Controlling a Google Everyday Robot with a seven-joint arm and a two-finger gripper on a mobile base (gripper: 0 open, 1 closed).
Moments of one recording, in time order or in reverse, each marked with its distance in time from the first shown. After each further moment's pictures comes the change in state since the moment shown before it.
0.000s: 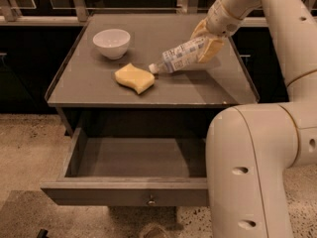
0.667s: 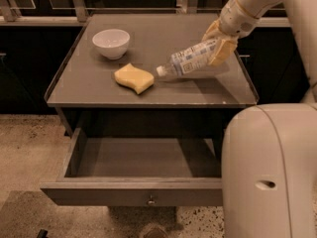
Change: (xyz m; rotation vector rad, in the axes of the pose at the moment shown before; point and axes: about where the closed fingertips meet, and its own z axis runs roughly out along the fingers) arm 0.005 0.035 -0.029 -0.048 -0.002 0.090
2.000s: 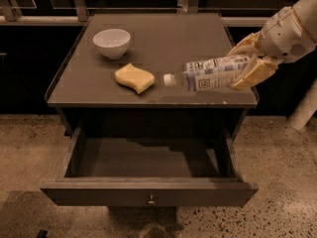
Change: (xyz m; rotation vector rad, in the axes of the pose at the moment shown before) arm -0.027 0.142 -0.072 0.084 -0.120 0.155
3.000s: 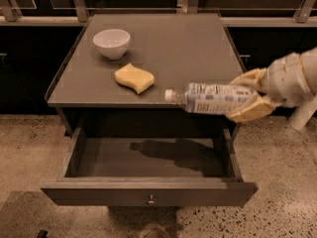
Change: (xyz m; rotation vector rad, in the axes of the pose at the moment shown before) arm 0.025 0.048 0.034 0.092 -0.129 0.098
